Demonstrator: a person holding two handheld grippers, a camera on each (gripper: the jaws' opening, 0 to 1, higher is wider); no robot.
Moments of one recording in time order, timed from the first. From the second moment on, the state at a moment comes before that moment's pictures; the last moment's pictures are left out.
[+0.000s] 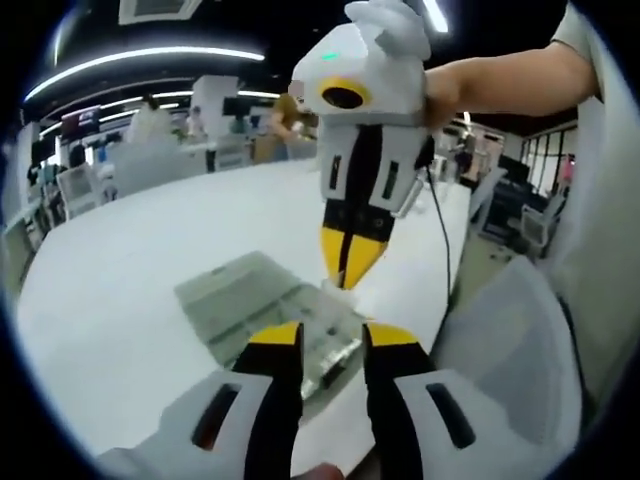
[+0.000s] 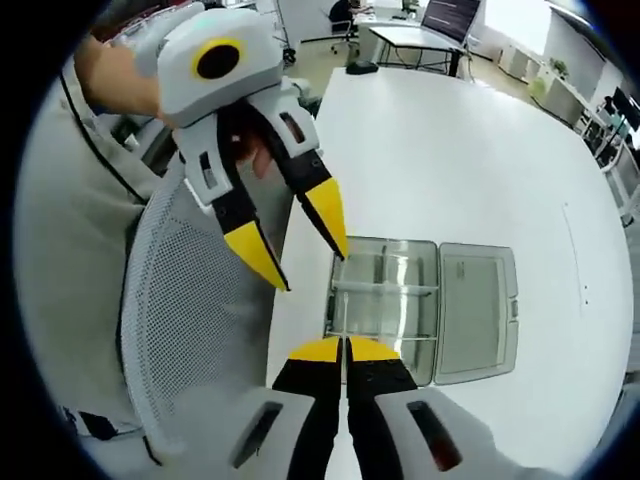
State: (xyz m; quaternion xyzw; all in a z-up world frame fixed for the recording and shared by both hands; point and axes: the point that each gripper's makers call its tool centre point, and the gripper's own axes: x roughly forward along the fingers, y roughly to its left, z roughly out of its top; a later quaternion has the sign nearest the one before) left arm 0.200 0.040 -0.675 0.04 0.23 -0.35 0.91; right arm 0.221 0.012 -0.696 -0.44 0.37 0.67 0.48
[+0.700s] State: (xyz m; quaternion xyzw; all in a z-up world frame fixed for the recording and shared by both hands) left arm 0.198 0.061 -0.678 0.05 0.24 -0.30 0.92; right arm 0.242 0.025 -0.720 -0.48 0.39 0.62 0.47
